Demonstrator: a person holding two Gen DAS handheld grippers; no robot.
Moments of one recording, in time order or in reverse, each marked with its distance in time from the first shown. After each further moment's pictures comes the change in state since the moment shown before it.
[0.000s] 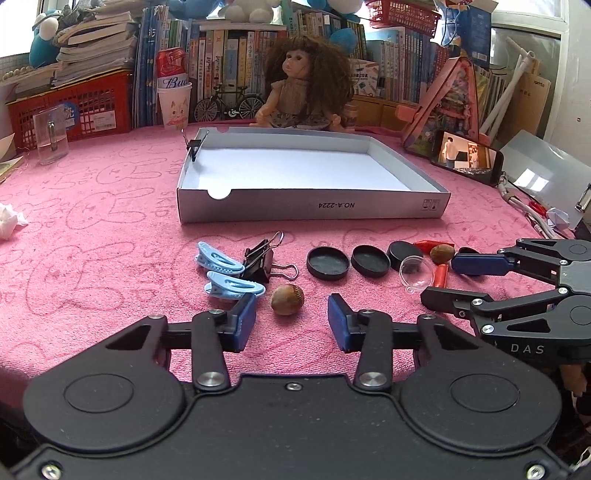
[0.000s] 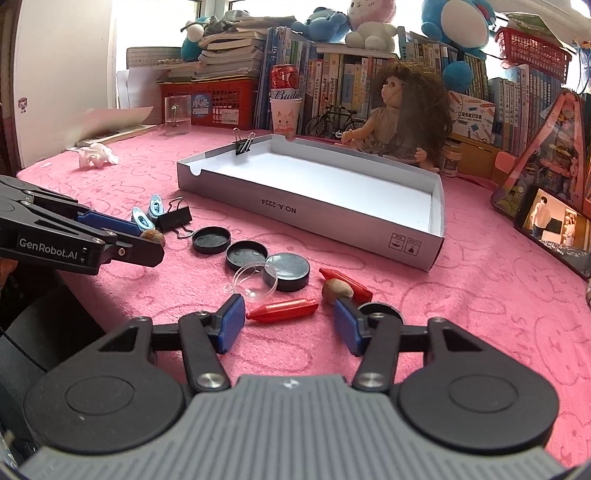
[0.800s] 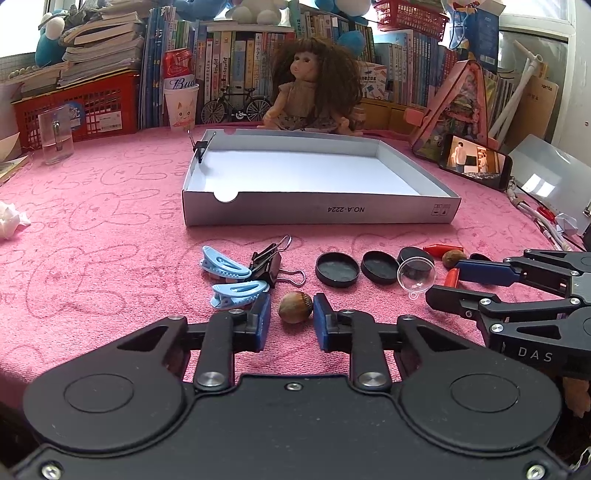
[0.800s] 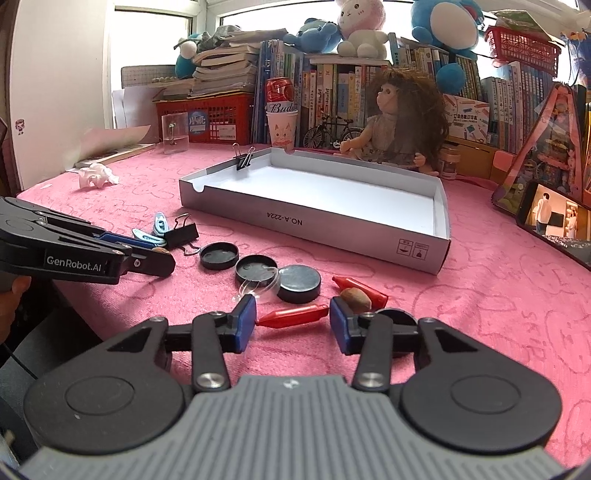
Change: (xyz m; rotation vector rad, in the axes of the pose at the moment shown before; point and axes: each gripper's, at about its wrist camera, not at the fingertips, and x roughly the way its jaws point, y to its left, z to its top) left arm 0.008 0.001 0.002 -0.010 -0.015 0.023; right arm 0.000 0.006 0.000 0.056 -0.049 -0.006
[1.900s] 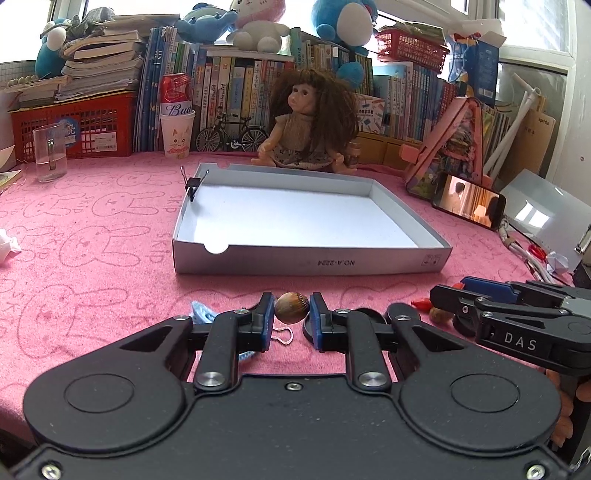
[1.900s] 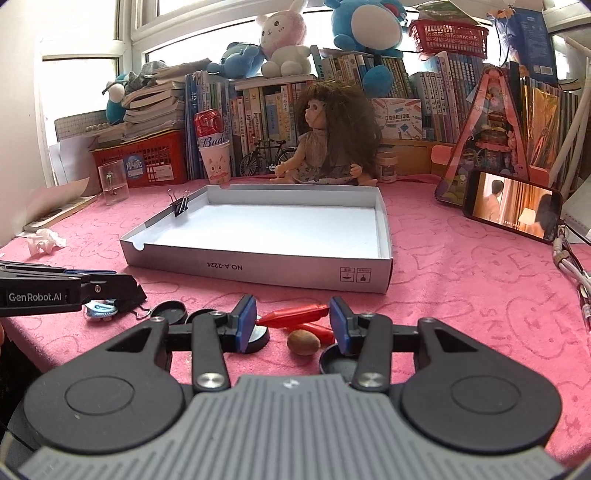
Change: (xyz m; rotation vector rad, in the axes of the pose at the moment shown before) left arm 0.000 0.001 0.030 -0.047 -0.080 -0.034; right arm -0.001 -0.020 0.022 0.185 -0.059 -0.158
